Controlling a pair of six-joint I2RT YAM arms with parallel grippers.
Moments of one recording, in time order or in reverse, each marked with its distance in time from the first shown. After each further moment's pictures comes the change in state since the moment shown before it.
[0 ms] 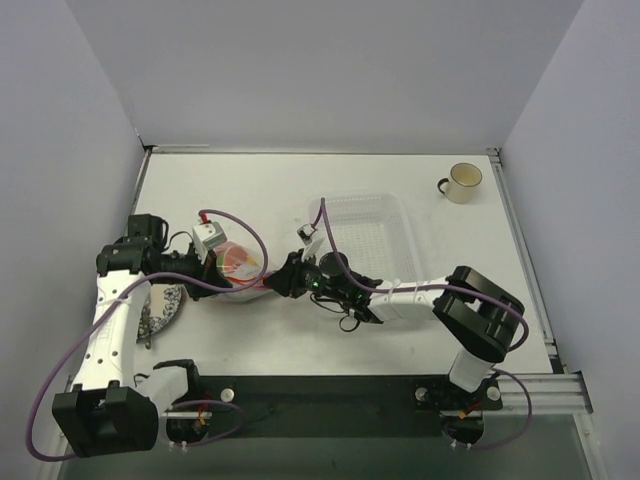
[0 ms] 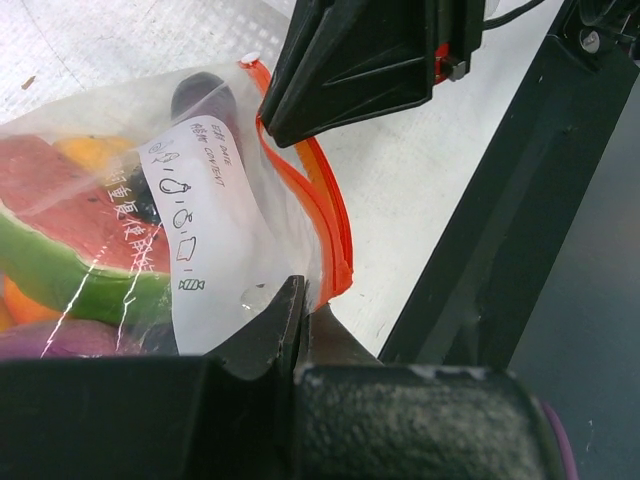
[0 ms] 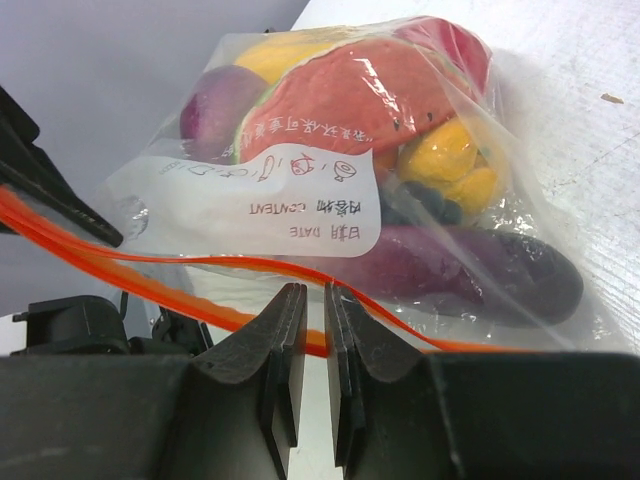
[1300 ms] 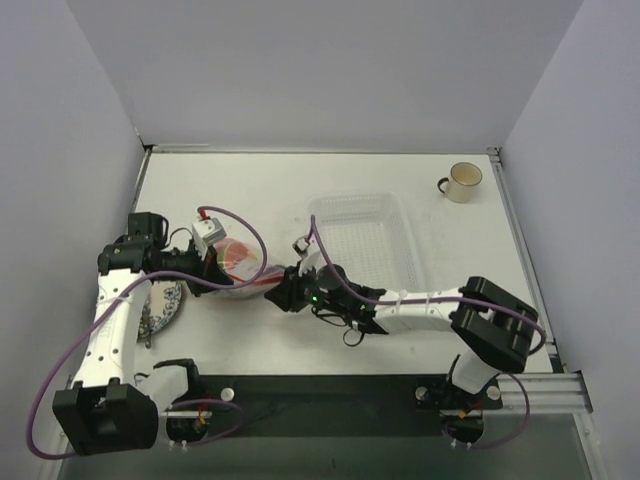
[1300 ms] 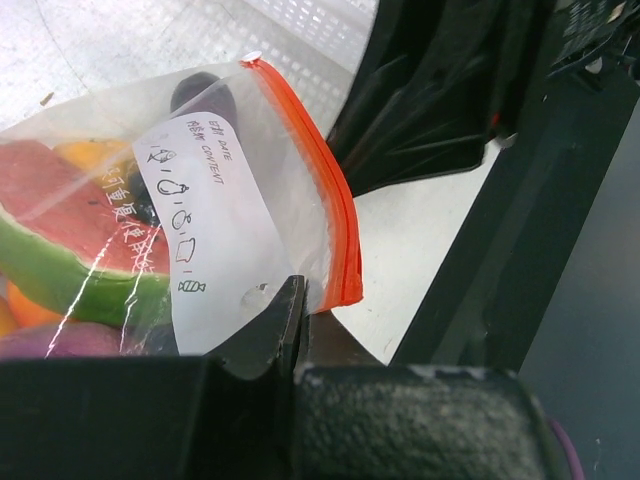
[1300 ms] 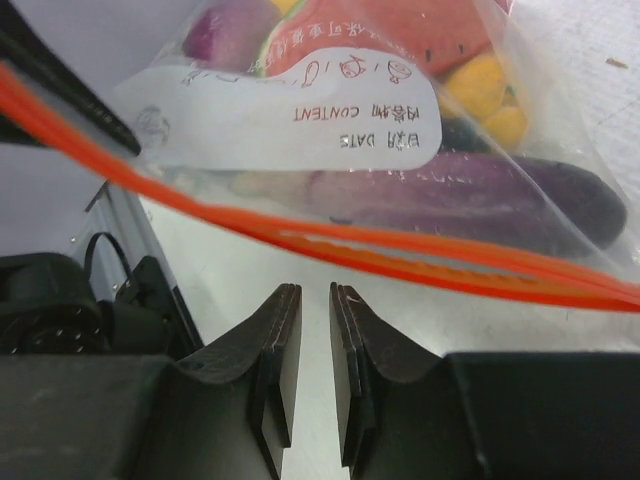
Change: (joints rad) left arm 0.000 0.004 -0.008 0.069 0.019 -0.049; right arm 0.098 -0.034 0.031 -0.148 0.132 -0.098
